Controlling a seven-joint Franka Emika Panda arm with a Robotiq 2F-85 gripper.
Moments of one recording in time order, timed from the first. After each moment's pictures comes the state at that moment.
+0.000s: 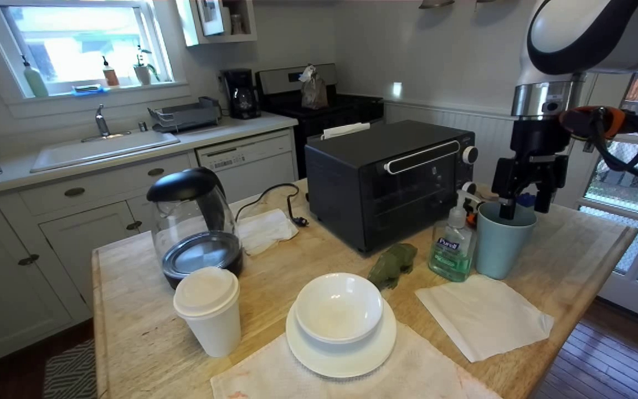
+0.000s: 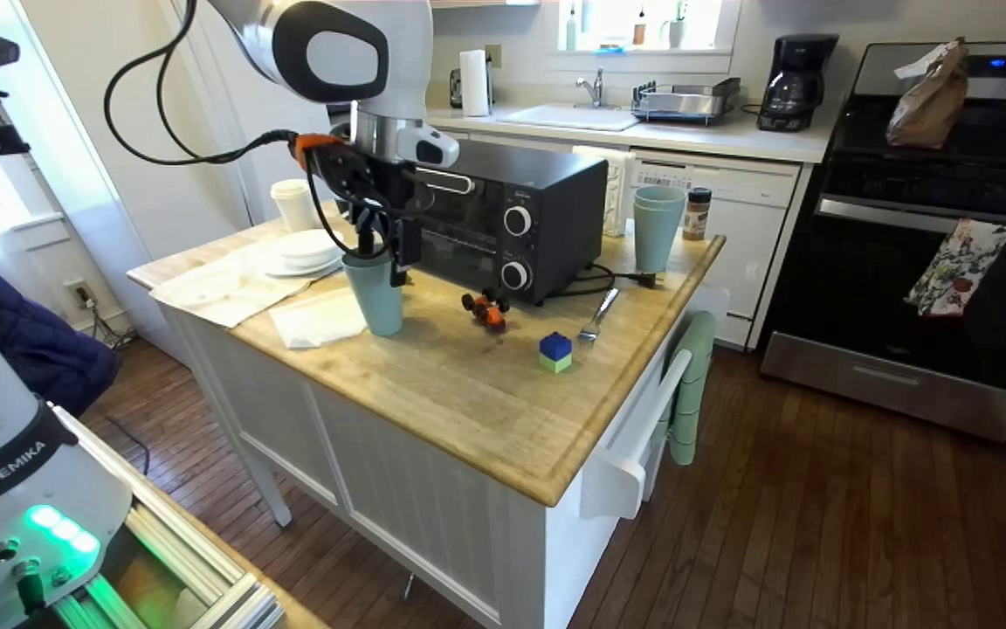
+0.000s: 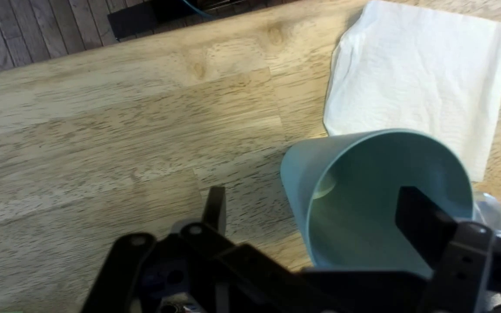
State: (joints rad) arm -0.12 0.01 -0.14 -2.43 0.15 2.27 -0.07
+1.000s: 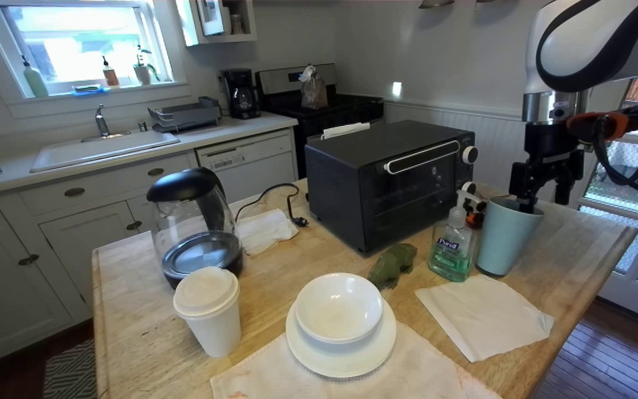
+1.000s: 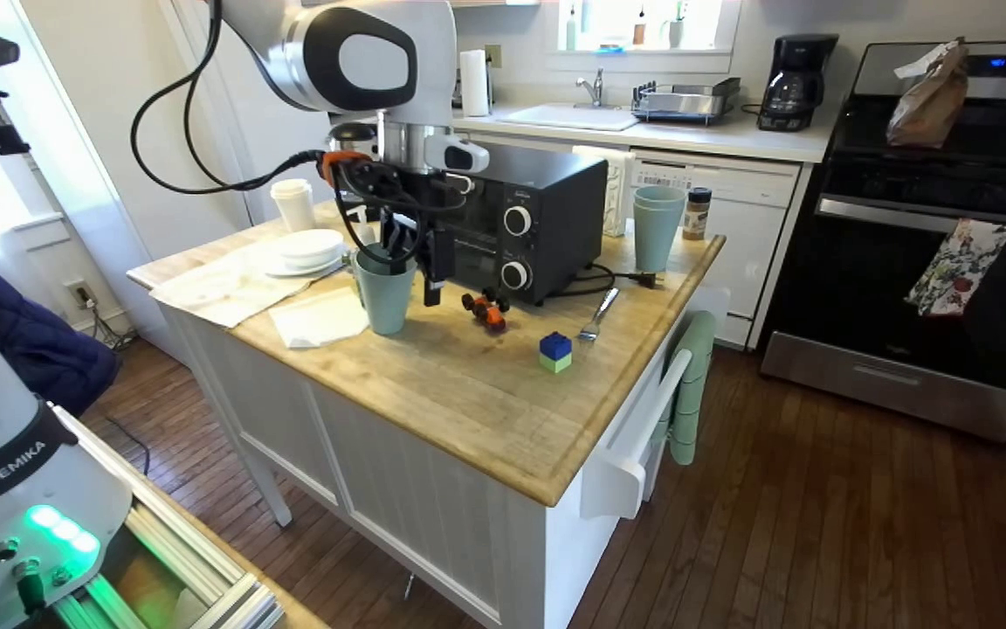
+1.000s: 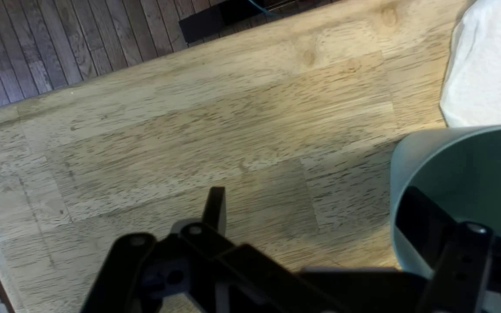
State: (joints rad) arm -0.16 0.07 -0.19 -2.40 -0.05 2.28 0.03
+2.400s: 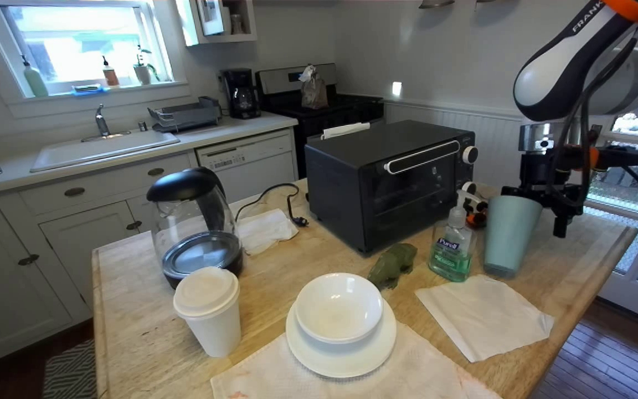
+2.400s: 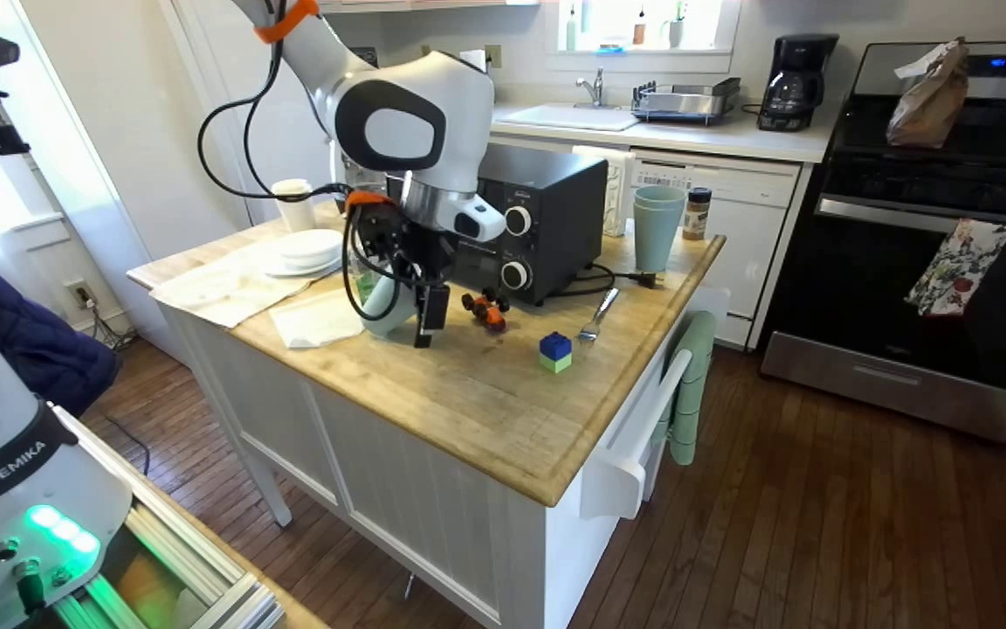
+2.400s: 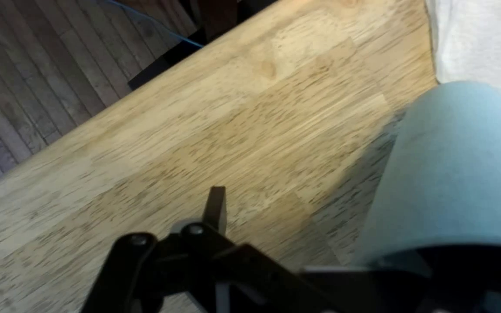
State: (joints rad) arm -0.19 0.24 -0.20 -2.35 0.19 2.30 0.08
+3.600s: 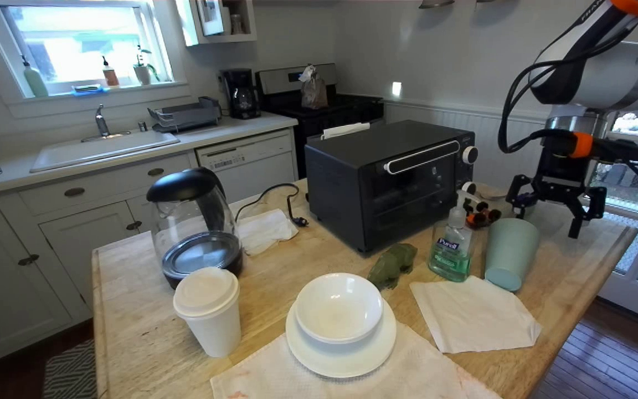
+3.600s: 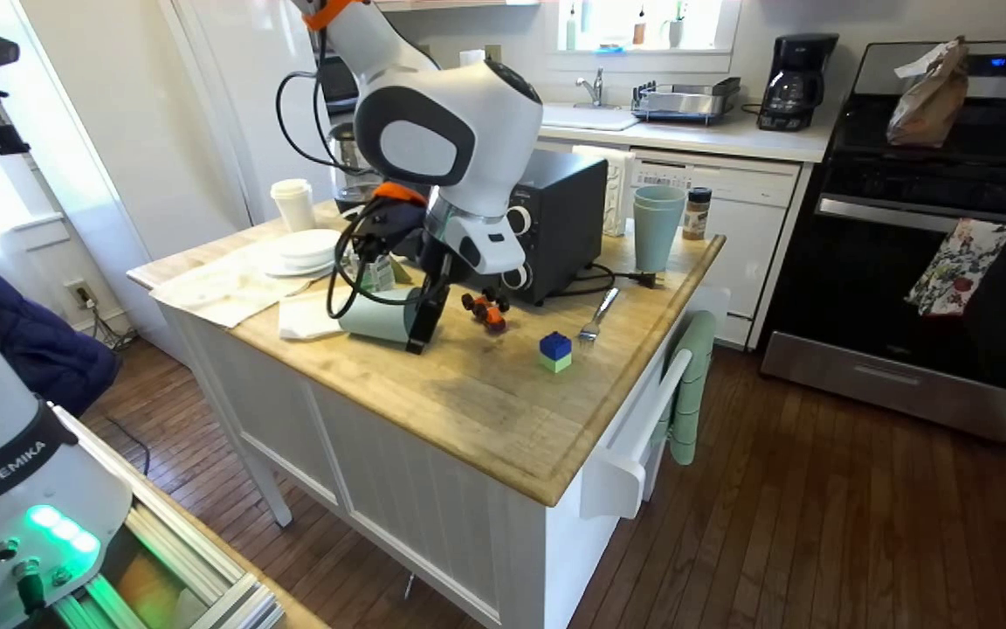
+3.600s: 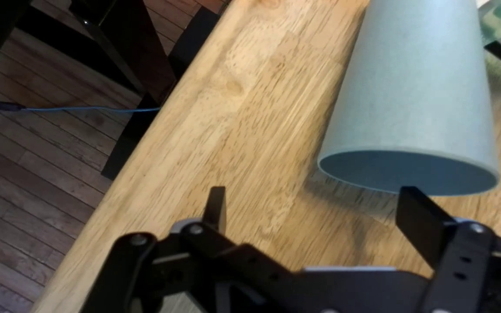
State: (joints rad) arm -0.28 0.26 -0.25 -2.30 0.41 2.19 0.24
